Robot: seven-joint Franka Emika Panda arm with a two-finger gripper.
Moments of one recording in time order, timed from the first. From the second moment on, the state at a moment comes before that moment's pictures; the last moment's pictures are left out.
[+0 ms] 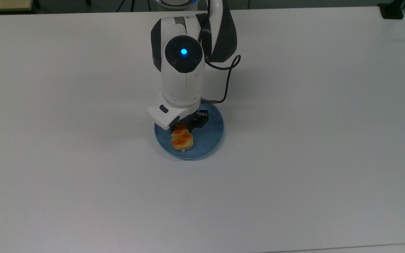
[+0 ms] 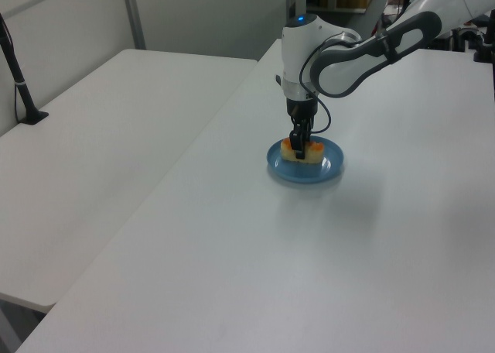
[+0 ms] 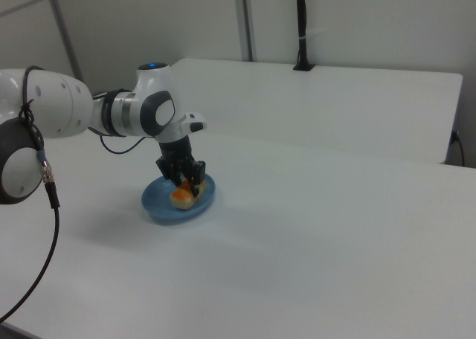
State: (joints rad) arm 0.03 0.56 0.10 -1.56 -0.14 2.11 0.11
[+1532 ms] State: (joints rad) arm 0.08 0.04 0.12 -2.31 -0.19 2.18 0.09
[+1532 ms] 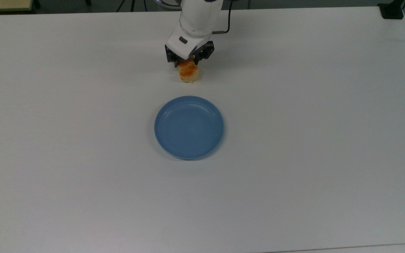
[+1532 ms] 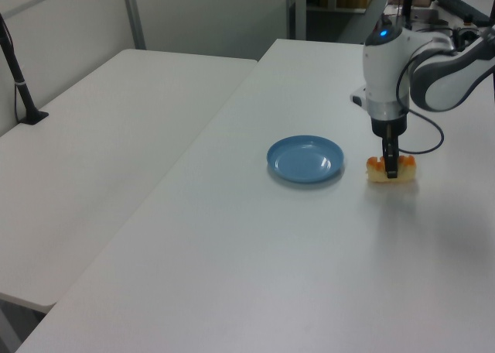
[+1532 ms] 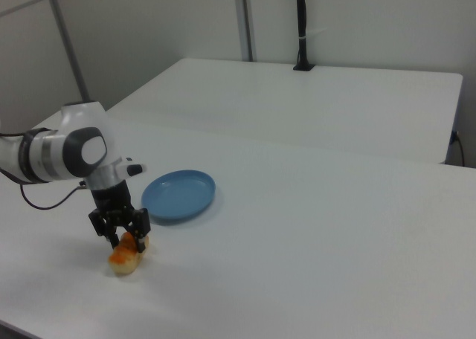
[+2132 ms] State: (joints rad) arm 0.04 0.03 0.12 -1.97 -0.19 1.80 0.08
